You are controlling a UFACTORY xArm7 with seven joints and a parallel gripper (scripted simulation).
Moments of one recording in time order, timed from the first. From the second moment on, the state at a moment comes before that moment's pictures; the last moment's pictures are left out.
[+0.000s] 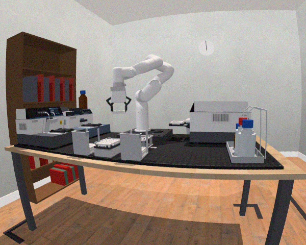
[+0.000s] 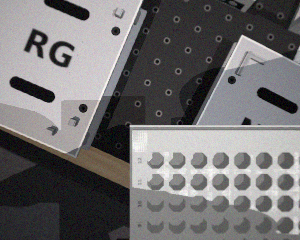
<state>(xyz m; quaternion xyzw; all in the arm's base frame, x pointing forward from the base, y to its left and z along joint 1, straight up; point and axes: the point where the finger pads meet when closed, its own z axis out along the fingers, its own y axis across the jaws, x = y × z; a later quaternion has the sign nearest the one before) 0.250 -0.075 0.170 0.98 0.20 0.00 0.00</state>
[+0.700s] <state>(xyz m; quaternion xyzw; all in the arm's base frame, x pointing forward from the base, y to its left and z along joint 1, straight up) 0.226 -0.131 0.170 0.97 0.26 0.00 0.00</state>
